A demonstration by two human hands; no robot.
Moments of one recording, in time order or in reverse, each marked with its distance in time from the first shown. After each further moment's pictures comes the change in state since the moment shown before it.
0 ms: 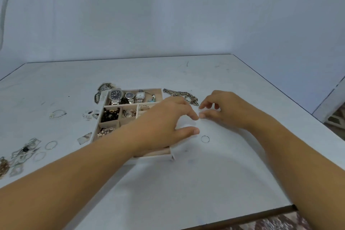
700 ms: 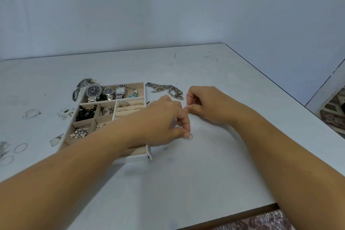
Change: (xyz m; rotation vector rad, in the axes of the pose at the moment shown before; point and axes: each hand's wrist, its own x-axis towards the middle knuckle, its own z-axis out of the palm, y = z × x) left_hand 0.034 0.017 0.021 0.013 -0.243 -0.066; right_hand 0.001 0.006 0.006 0.254 -0.031 0.016
